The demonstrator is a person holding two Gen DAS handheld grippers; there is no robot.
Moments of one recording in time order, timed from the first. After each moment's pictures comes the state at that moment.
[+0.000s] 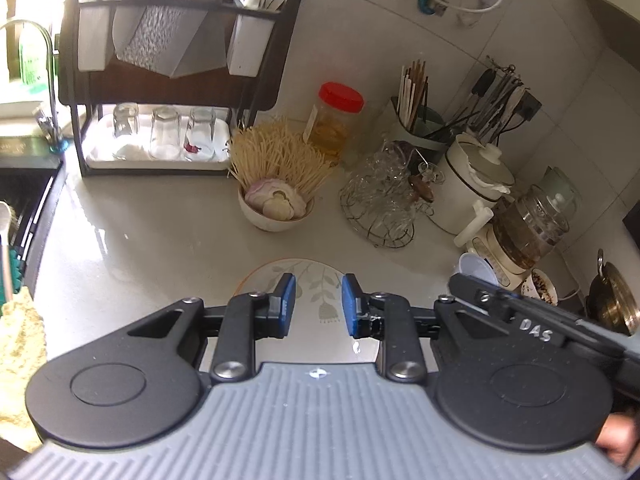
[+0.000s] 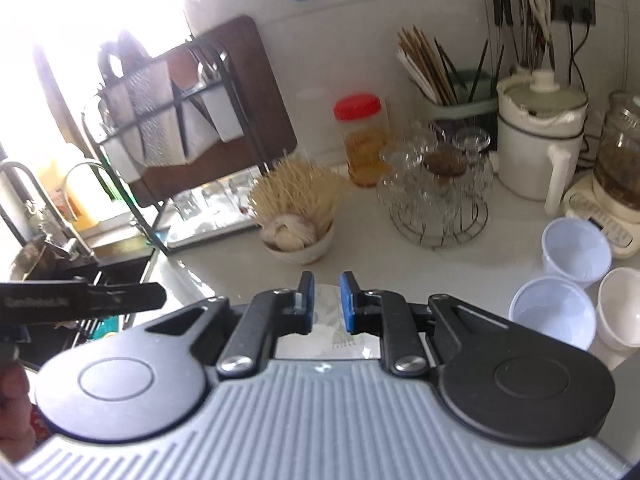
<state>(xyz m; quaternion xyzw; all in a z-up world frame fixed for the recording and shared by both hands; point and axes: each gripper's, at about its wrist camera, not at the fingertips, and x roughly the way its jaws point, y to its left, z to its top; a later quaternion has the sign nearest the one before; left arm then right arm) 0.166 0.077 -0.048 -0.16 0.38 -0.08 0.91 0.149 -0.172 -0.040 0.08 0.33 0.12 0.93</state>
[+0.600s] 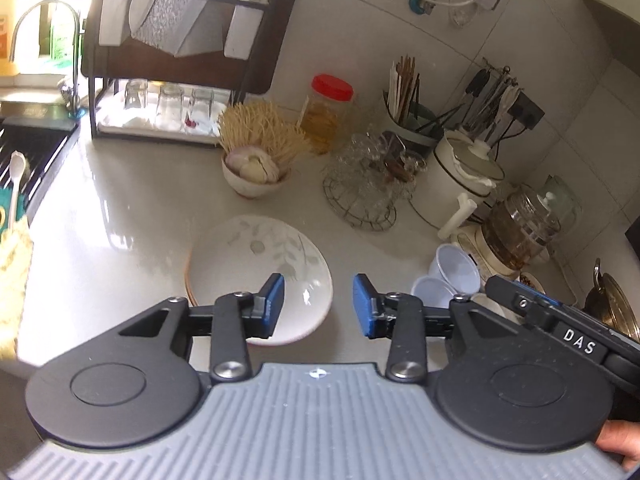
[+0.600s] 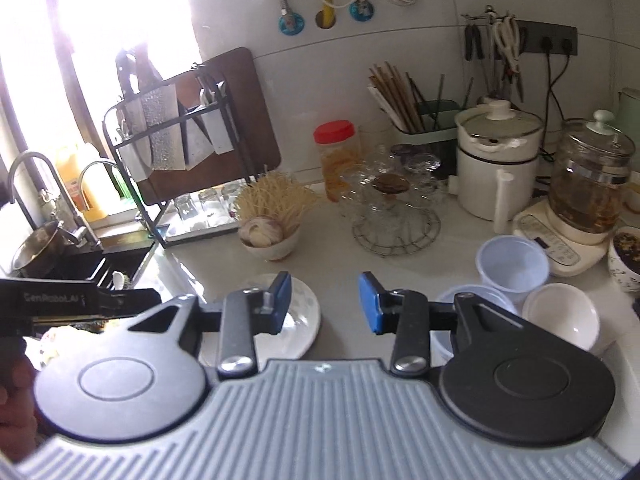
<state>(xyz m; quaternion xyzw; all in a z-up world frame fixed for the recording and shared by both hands) 0.095 -0.003 -0.048 -0.19 0.37 -0.04 0.91 0.092 -0.272 -0.030 0.06 0.30 0.14 0.94</state>
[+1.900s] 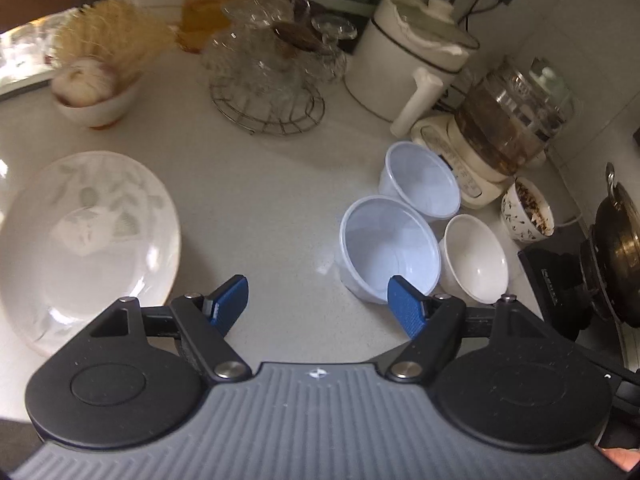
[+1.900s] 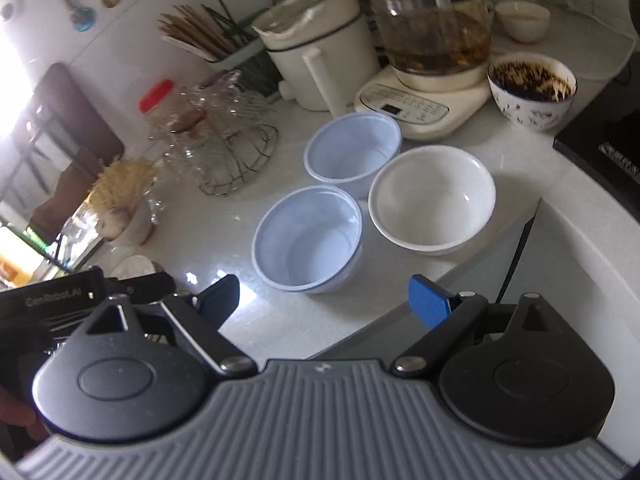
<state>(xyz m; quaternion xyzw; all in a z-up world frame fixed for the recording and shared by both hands) 0.236 -0.155 -0.144 -0.13 0.49 -0.13 0.85 0.134 -0.403 -0.134 0.22 0.42 -0.01 0.88</state>
